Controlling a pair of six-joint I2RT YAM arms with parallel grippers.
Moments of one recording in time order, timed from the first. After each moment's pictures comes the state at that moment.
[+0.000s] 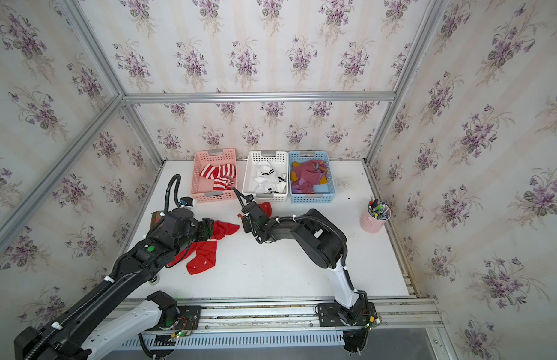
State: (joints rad) left arm -0.47 0.89 0.72 -0.53 -0.22 -0.47; right arm 0.87 2.09 1.18 0.16 0.17 0.38
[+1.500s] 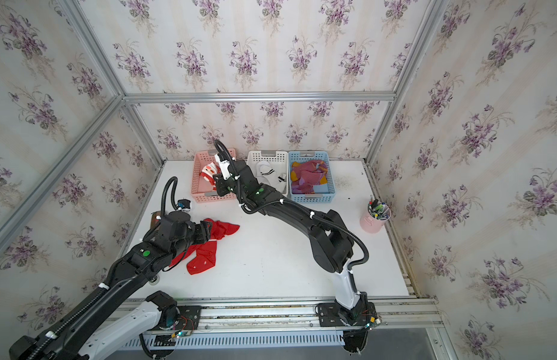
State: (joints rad) left arm -0.47 0.84 0.71 -0.57 -0.22 -0.47; right arm 0.87 2.03 1.77 -0.01 -0.07 0.26
